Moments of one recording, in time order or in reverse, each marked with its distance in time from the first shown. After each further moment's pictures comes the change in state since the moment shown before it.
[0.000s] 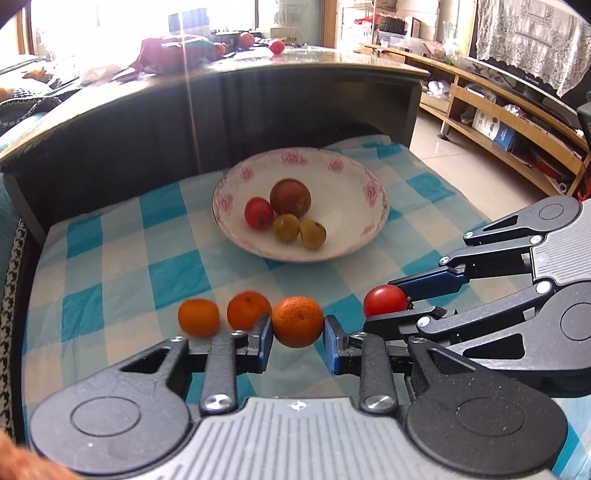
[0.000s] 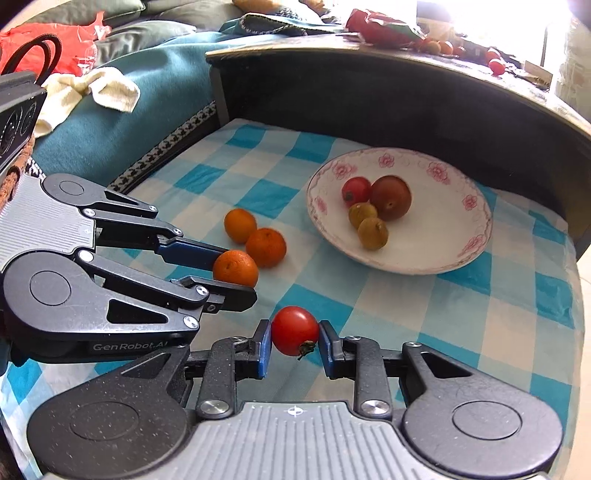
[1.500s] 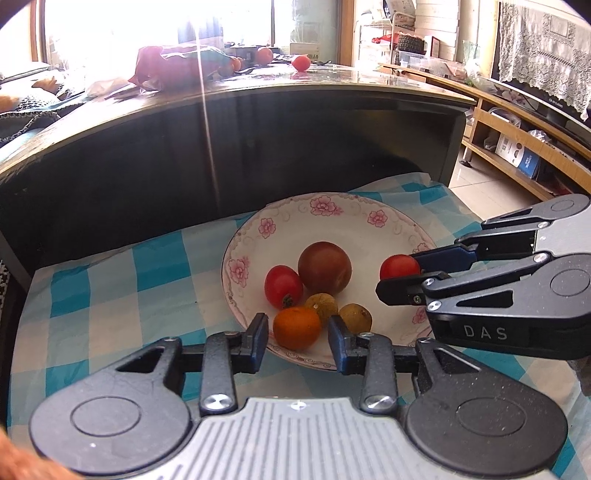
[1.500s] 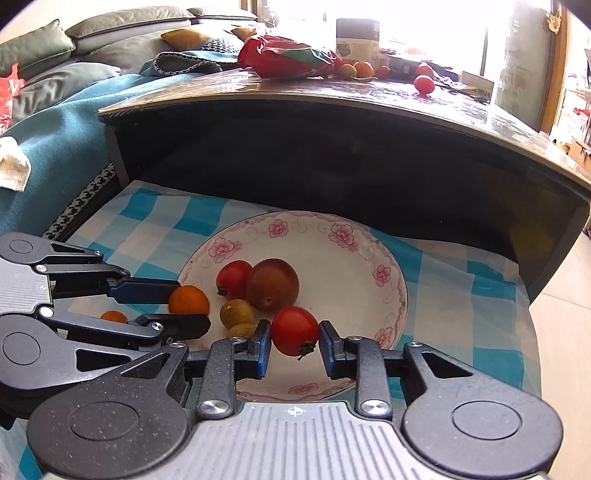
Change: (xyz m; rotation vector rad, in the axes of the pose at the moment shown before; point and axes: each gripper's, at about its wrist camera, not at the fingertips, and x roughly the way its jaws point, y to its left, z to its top) left arm 0.058 0.018 0.046 -0.025 -0.068 0.041; right arm 0.036 -0.070 0.053 0.096 -0.101 -0.162
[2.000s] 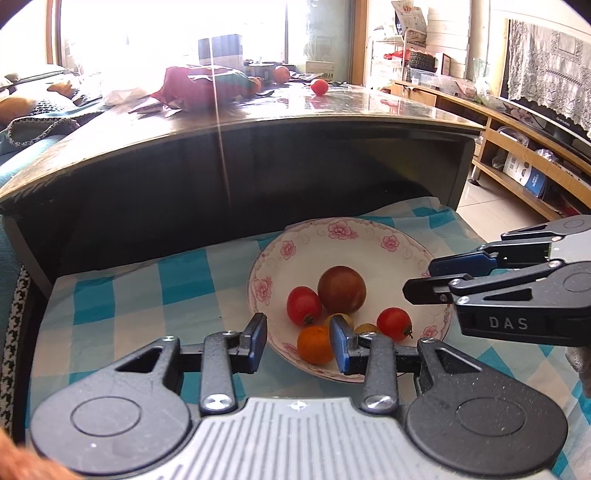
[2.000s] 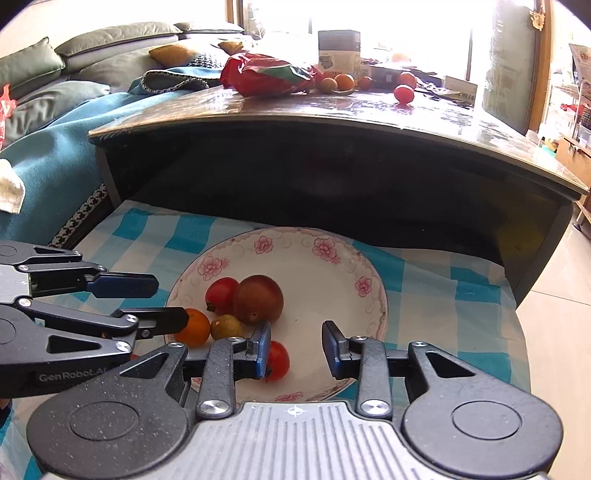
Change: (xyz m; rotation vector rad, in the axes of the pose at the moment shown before) left arm -0.021 0.013 0.008 -0.031 -0.042 0.024; right arm -0.010 -0.007 0.002 0.039 -0.042 -0.016
